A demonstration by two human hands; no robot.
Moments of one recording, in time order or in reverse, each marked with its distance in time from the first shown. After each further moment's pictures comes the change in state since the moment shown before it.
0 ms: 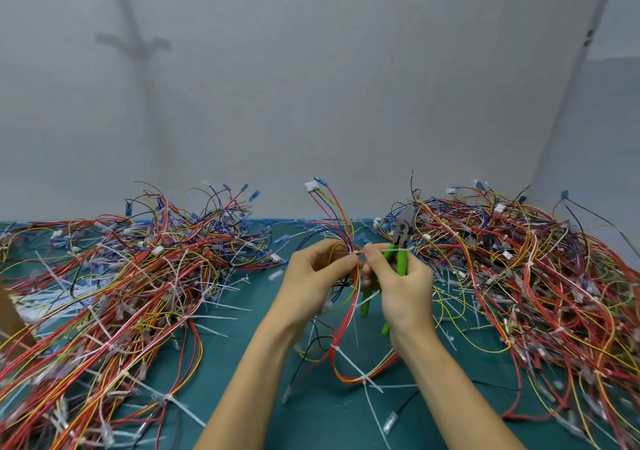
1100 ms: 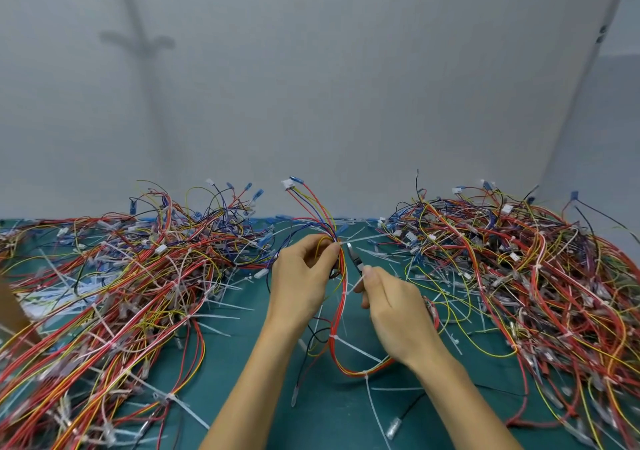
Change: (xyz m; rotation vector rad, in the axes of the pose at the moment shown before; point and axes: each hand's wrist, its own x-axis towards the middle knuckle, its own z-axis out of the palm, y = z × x) left_hand 0.003 -0.003 -0.004 0.263 0.310 0.062; right_hand -0.008 0.009 -0.021 -0.859 -0.351 -0.162
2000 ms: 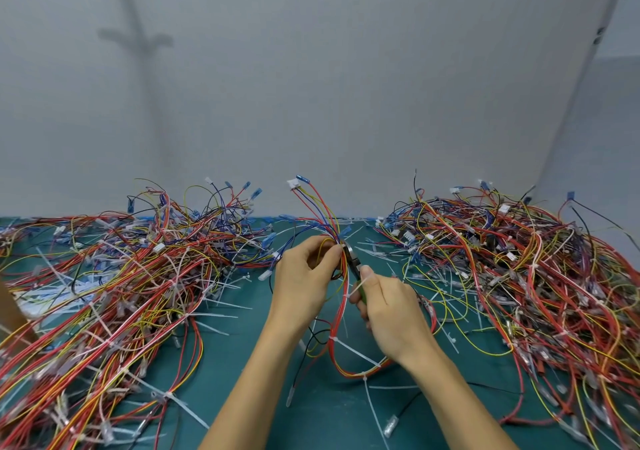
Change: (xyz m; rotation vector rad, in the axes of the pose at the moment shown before) left_hand -0.002 0.002 0.004 -0.025 -0.032 0.020; right_hand 0.001 -0.002 0.004 0.147 -0.010 0.084
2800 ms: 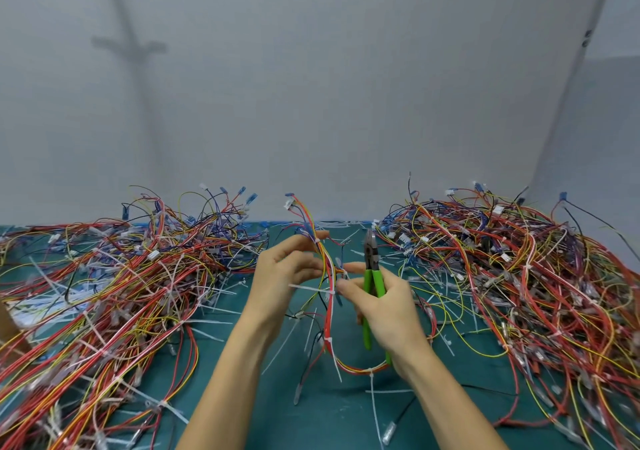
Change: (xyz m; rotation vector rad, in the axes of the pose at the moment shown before) left_hand 0.008 0.002 -0.021 -0.403 -0.119 -0.132; right_hand 0.003 -0.004 0.005 0.476 0.050 0.157
